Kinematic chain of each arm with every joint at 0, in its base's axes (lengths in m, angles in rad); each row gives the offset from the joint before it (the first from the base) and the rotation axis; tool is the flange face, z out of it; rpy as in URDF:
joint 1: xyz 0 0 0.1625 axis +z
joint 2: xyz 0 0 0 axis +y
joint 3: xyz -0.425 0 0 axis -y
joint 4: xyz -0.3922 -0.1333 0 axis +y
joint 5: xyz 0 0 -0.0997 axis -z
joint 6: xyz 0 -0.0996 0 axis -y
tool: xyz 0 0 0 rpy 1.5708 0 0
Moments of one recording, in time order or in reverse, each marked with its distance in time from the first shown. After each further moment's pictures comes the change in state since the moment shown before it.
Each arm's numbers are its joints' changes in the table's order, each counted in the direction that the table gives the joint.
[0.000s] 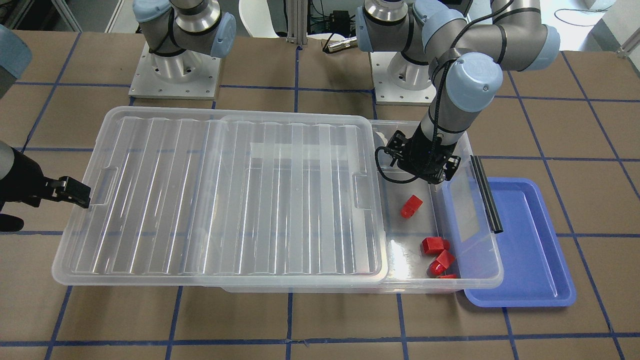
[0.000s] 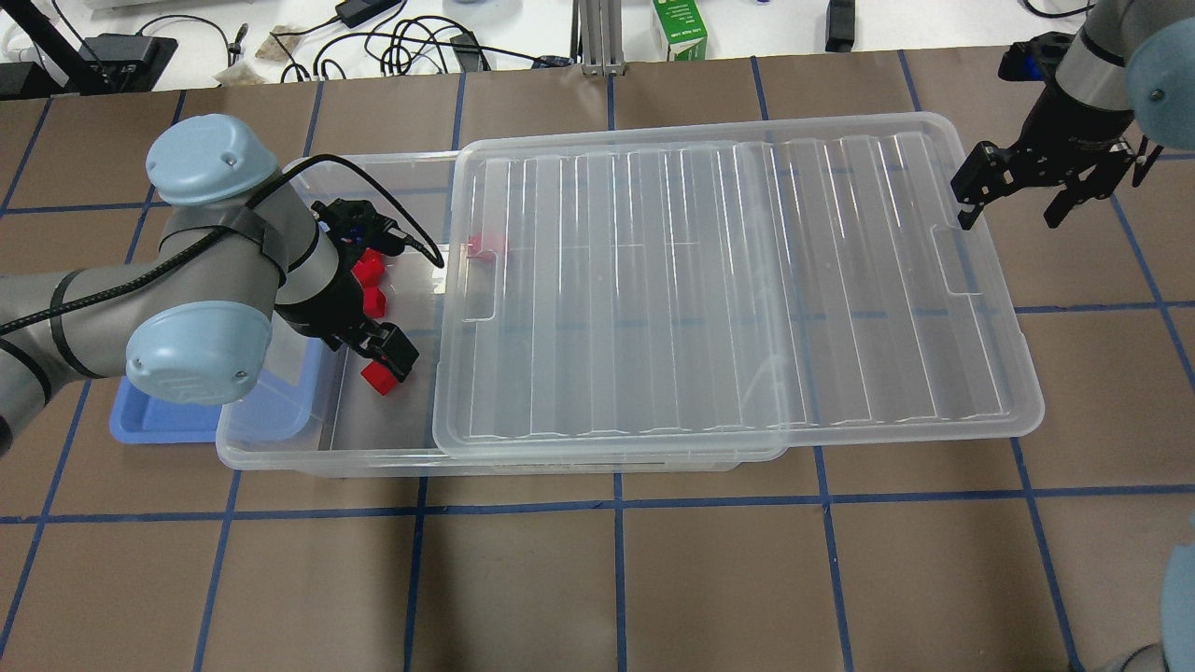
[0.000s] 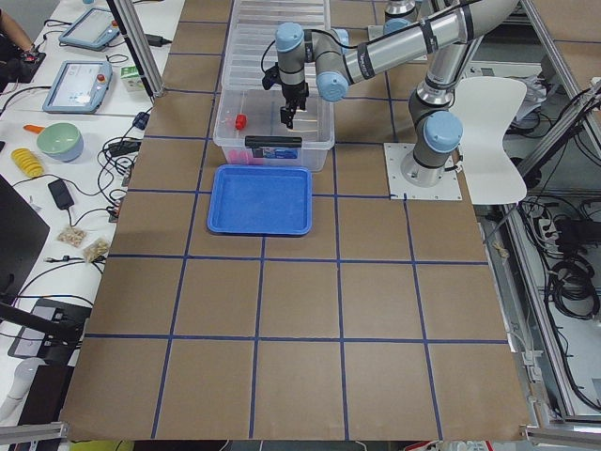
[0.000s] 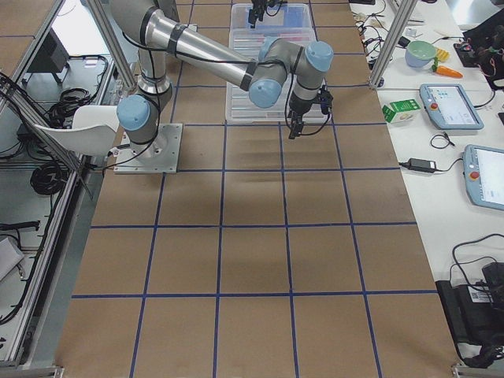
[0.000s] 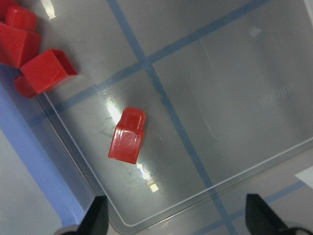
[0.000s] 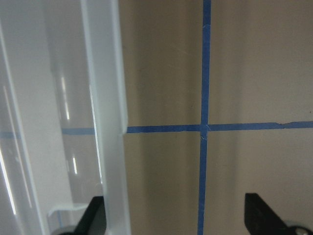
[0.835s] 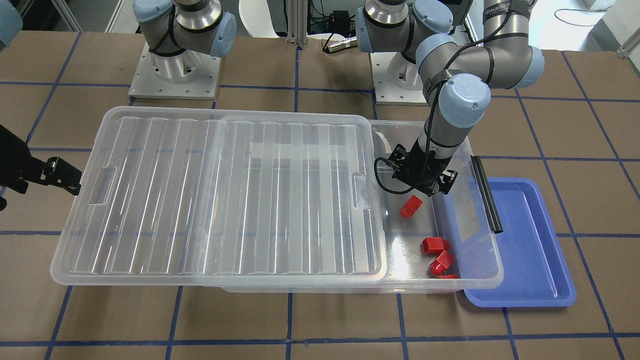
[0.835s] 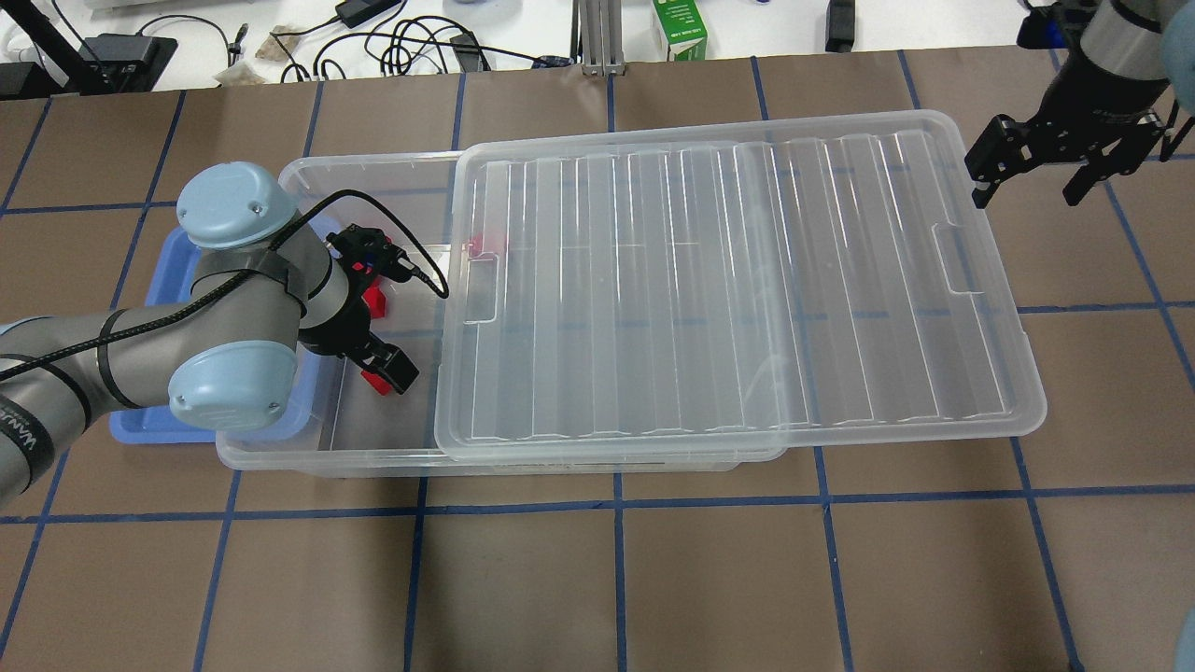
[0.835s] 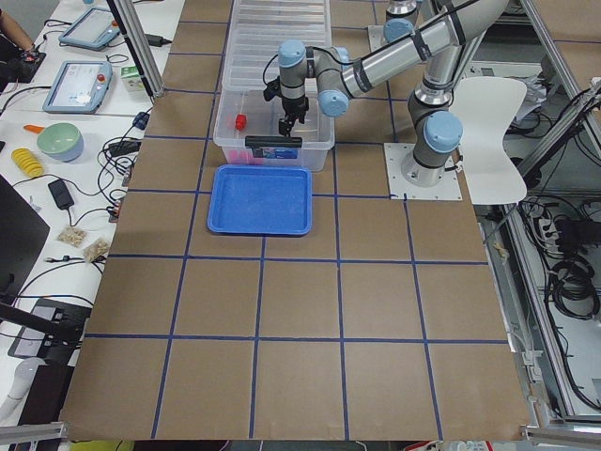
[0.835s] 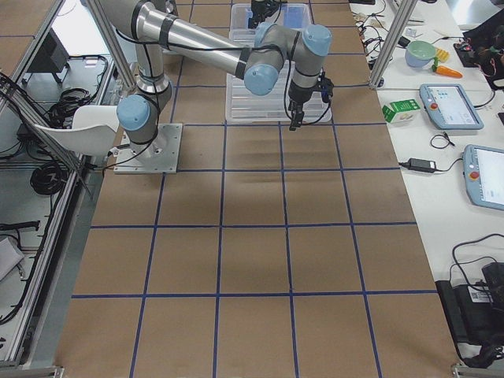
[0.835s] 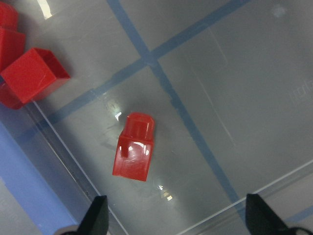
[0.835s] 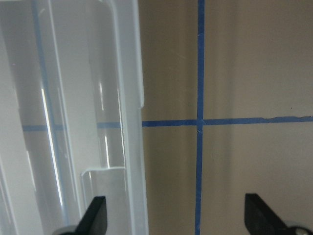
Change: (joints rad) left arm 0.017 0.060 -0.073 -0.179 0.025 0.089; right arm 0.009 0.077 -0.050 -0.084 0.003 0.009
